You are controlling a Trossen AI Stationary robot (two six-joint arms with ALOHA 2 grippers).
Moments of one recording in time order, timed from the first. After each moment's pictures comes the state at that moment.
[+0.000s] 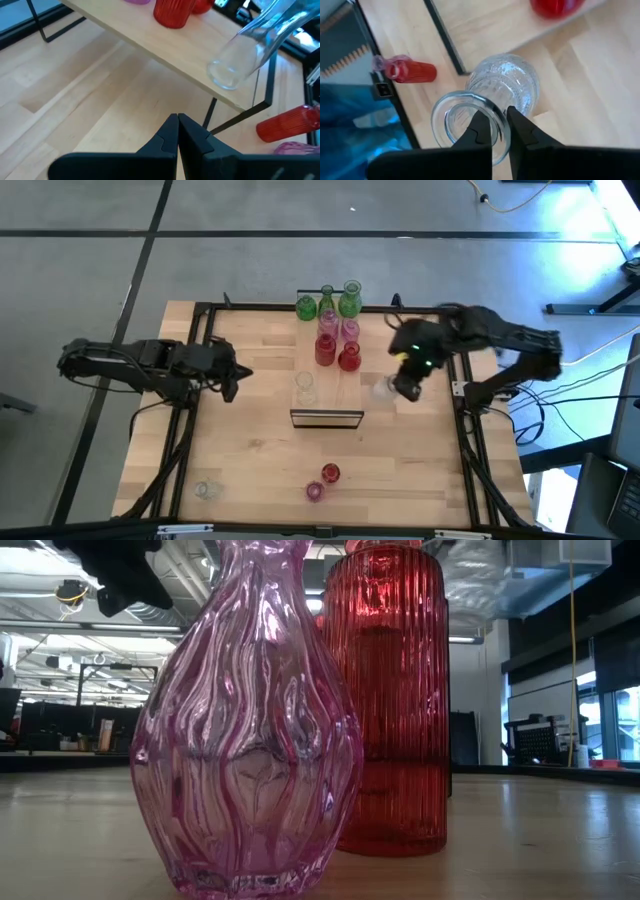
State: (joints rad) left arm -0.07 0.70 0.77 -0.72 -0.28 -0.59; right arm 0.02 1.42 1.77 -1.48 -0.15 0.53
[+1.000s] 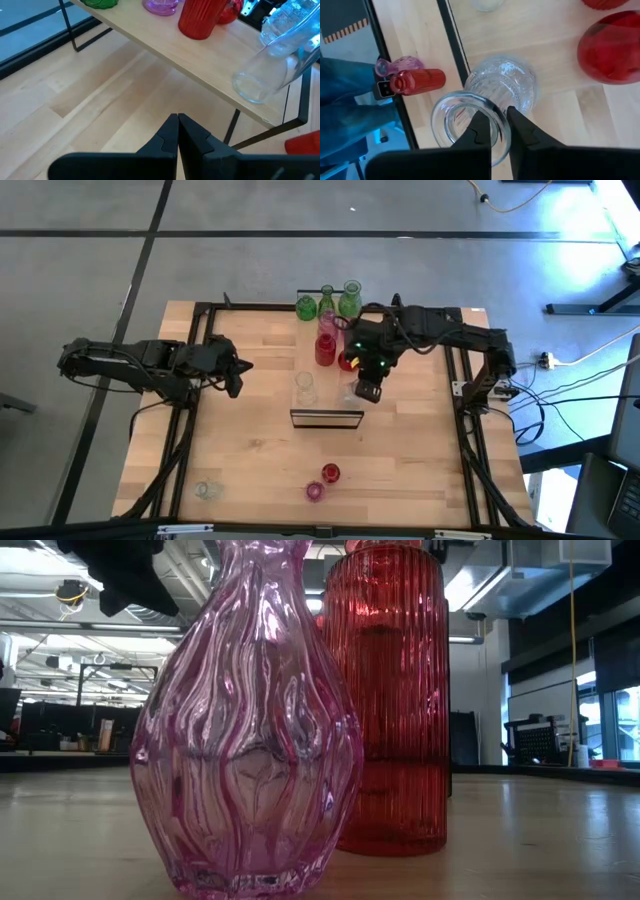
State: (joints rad) left arm -0.07 0.72 0.77 -0.72 -0.40 -0.59; right arm -0.03 1.78 2.04 -1.49 -0.27 0.31
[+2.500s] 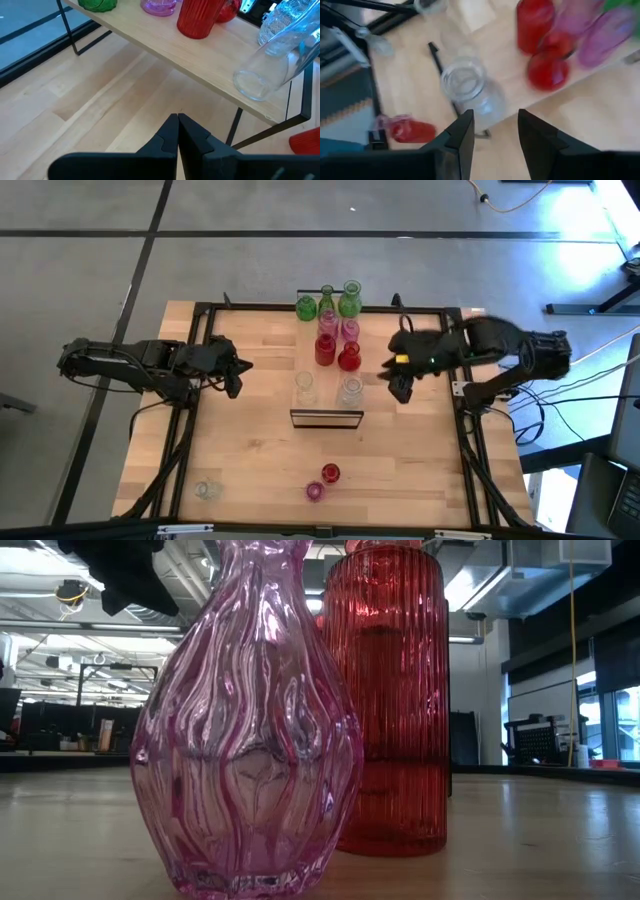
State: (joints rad) left arm -0.07 0.72 0.77 -0.72 -0.40 -0.55; right arm 0.15 1.38 1.75 -1.24 0.16 0.57
